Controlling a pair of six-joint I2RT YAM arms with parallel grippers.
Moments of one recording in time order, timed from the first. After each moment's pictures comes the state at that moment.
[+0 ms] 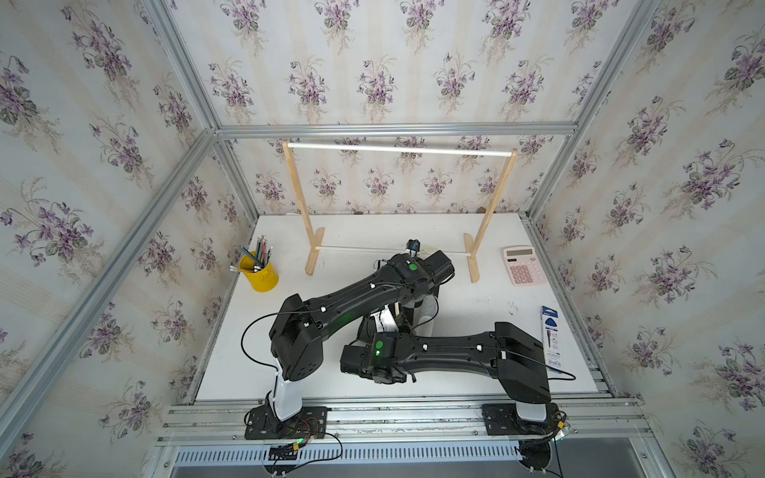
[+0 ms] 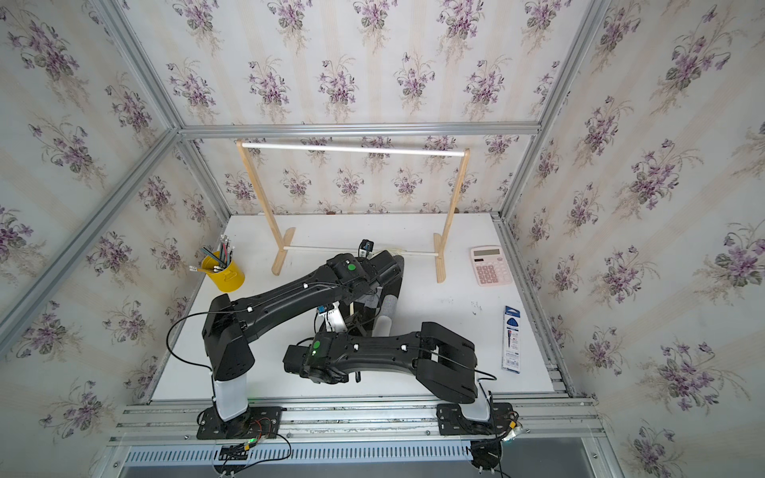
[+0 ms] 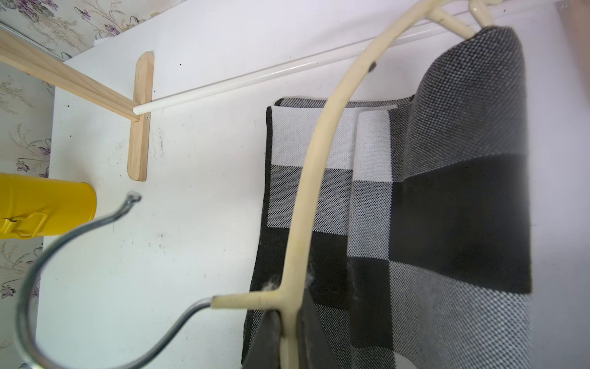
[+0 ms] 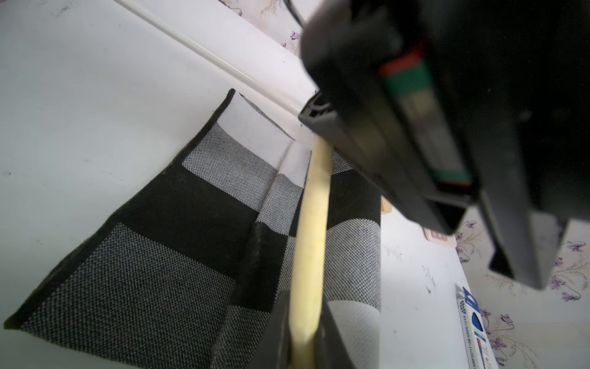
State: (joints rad) left arm -1.00 1.92 1.79 -1.17 -0.59 -0.70; right arm 1.40 1.95 1.48 -1.18 1.12 1.04
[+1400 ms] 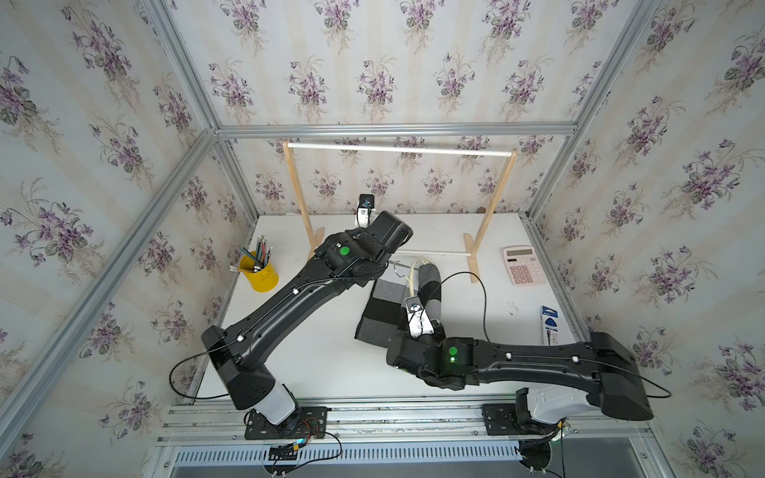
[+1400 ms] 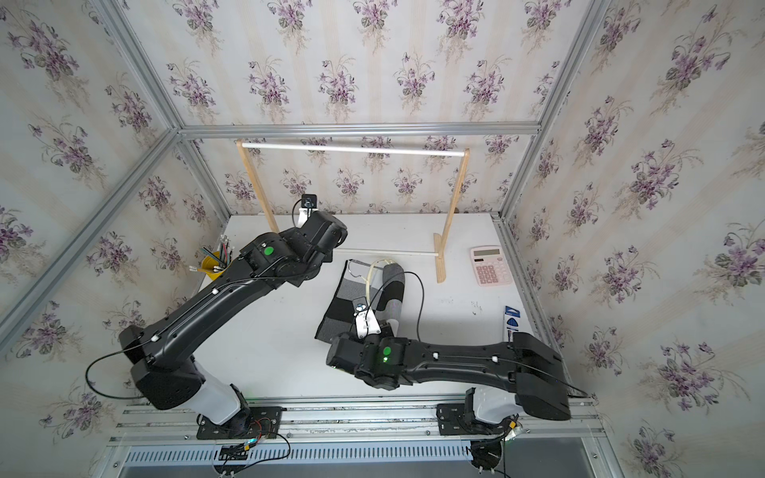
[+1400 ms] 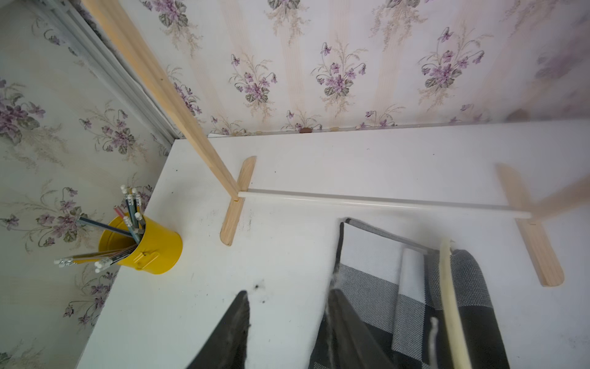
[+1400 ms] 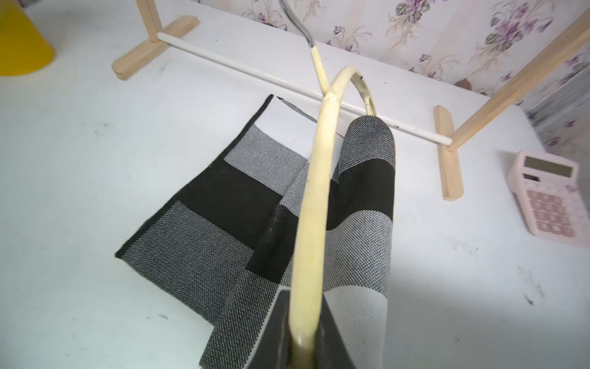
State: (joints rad) left arm -0.85 1.54 1.74 -1.12 -0.77 -0.58; right arm 1.35 1.35 0.92 -0.55 0.87 0.75
